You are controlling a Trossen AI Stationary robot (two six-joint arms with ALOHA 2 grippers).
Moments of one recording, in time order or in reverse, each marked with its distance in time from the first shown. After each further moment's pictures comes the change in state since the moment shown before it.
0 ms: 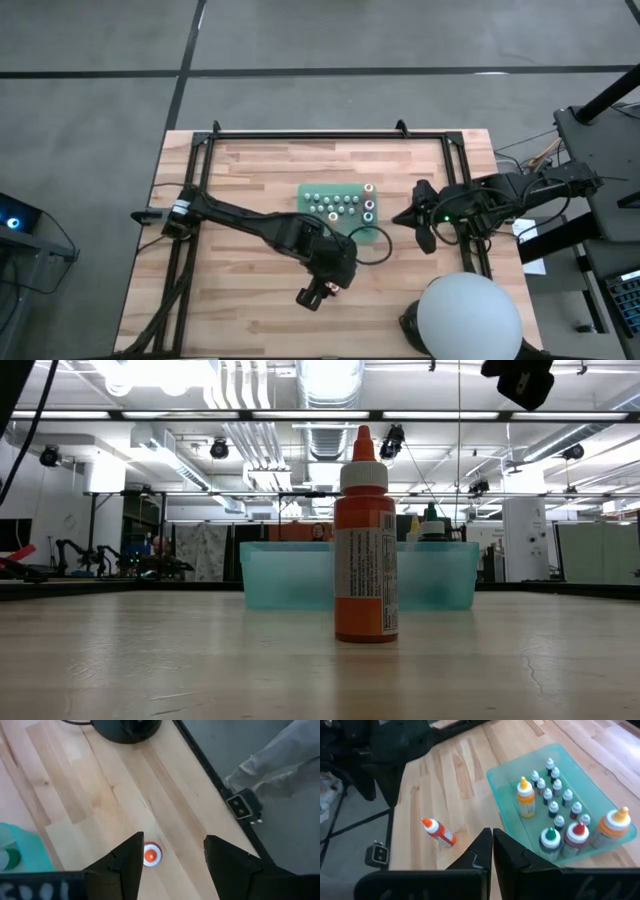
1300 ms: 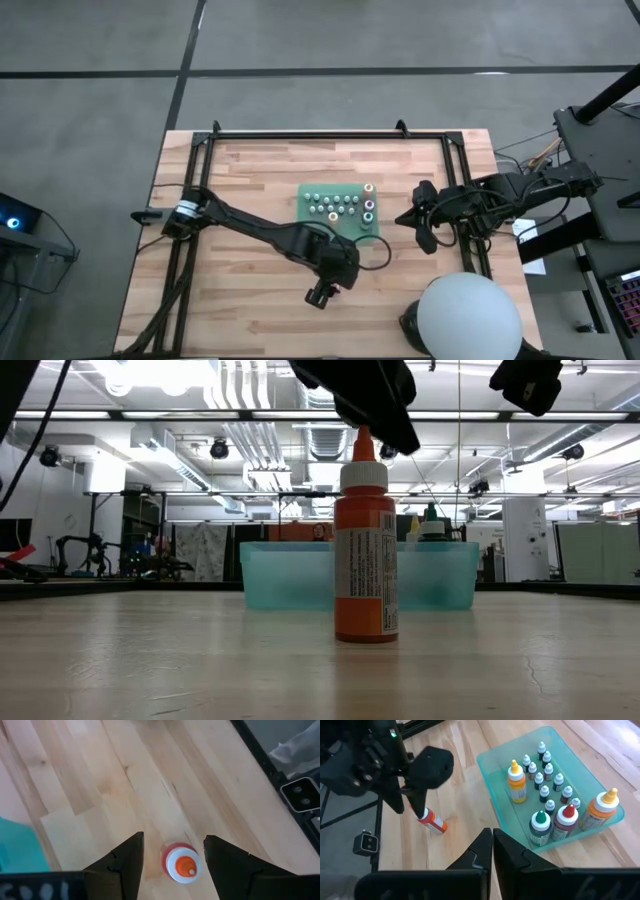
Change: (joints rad) left arm 0.016 0.025 -0.266 0.268 -0.076 0.029; right arm 0.000 0.000 0.000 -0.076 0.002 0.016
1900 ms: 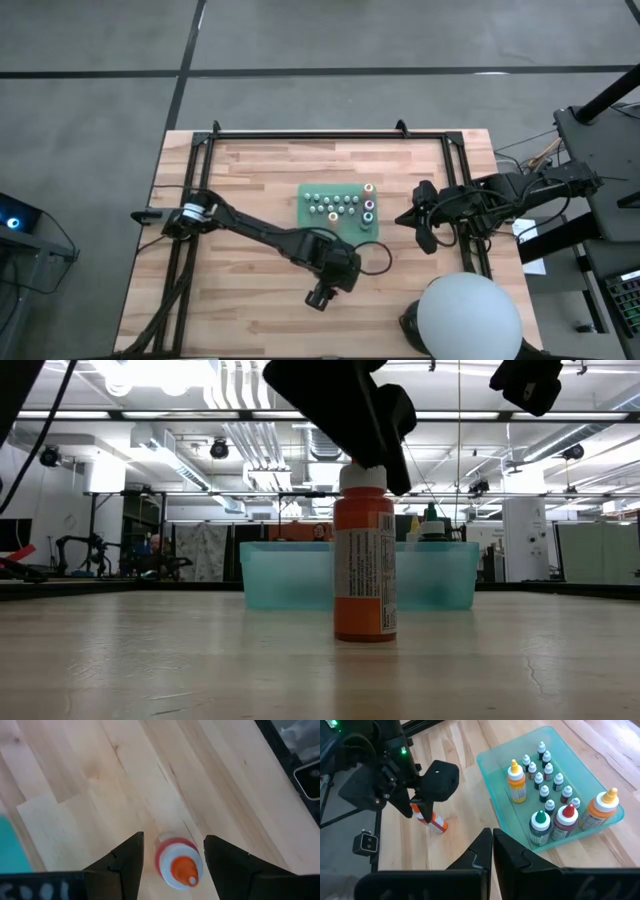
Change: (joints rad) left arm -0.007 0.055 0.000 -0.017 0.002 -0.001; right arm 0.000 0.000 0.000 -0.001 0.000 -0.001
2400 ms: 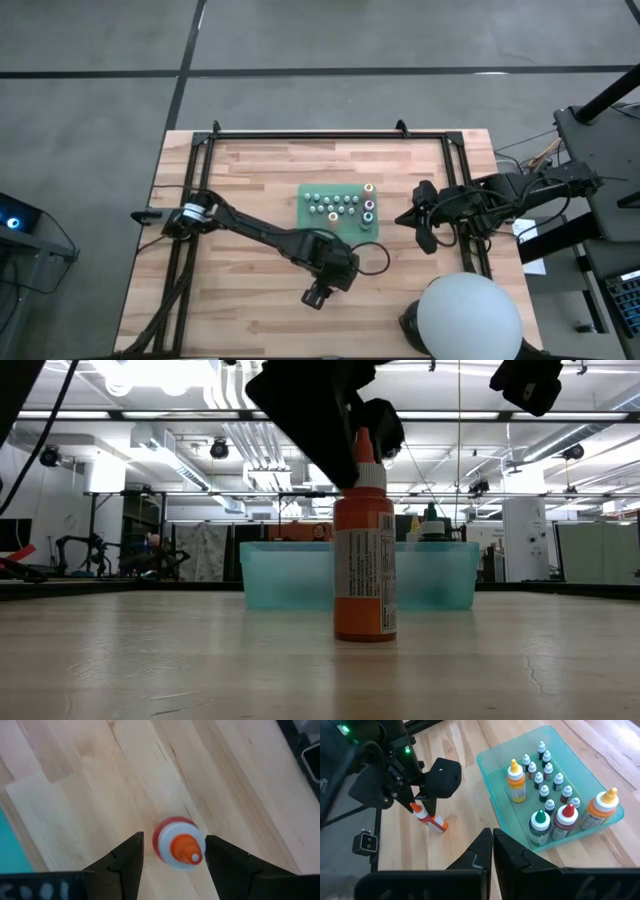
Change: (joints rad) left arm 0.000 0.000 -0.012 -0.052 -0.004 -0.001; right arm 0.000 0.000 0.000 -0.001 0.000 -0.001
